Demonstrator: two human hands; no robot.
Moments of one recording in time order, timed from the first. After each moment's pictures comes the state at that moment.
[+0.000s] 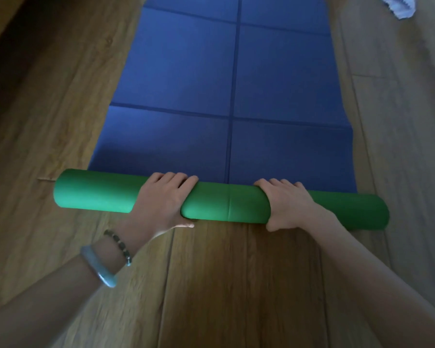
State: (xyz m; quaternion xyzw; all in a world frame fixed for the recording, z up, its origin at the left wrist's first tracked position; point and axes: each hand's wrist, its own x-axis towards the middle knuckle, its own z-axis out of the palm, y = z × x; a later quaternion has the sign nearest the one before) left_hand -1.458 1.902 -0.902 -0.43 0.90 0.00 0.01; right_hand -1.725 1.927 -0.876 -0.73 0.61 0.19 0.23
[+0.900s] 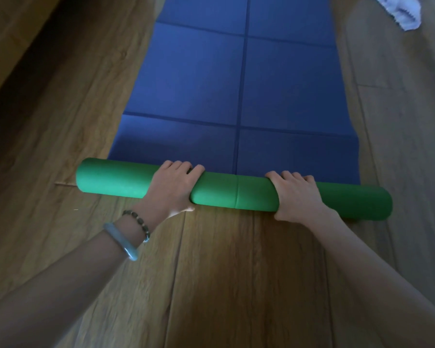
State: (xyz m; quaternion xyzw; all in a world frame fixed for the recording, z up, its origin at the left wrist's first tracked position) left_hand -1.468 1.867 -0.893 -0.46 0.88 0.03 0.07; right_hand -1.734 1.910 -0.880 -0.74 0.65 0.16 0.12
